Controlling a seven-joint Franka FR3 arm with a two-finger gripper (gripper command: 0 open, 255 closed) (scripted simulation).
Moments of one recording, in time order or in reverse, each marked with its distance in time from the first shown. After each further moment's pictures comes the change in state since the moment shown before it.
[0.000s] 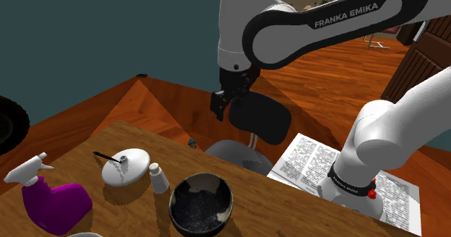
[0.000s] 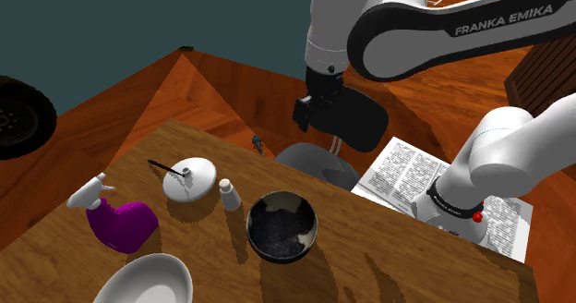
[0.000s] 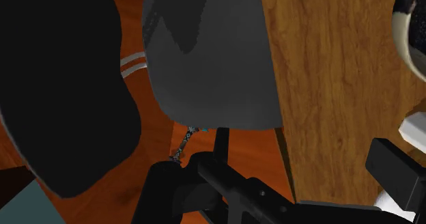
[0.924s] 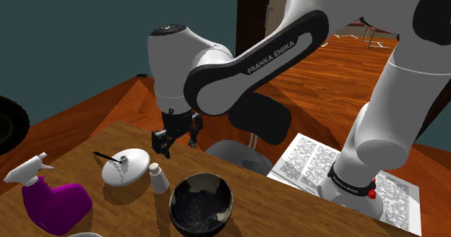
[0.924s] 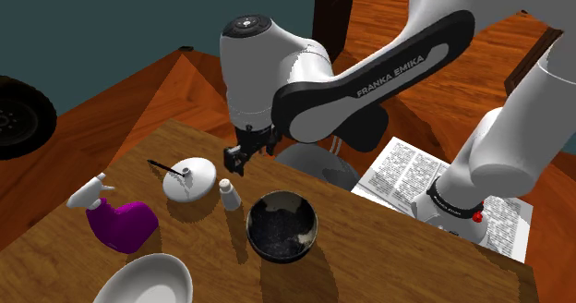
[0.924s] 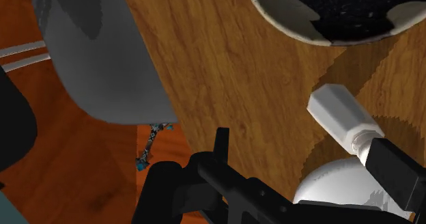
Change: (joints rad) arm 0.011 0.516 0.243 0.302 -0.224 0.191 0.438
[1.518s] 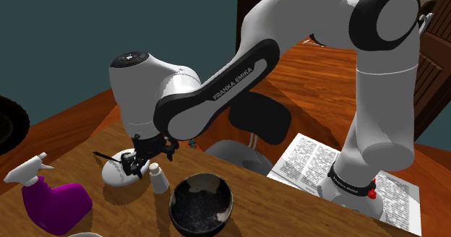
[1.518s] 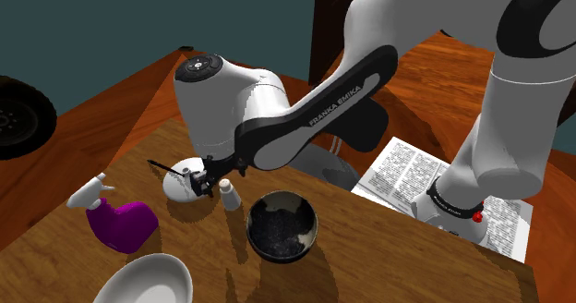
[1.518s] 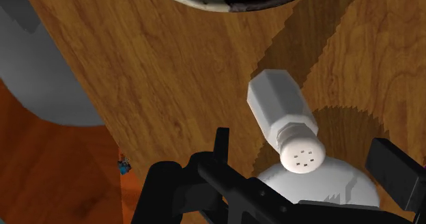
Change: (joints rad) arm 0.120 0.308 -0.016 0.234 -0.216 0.015 0.219
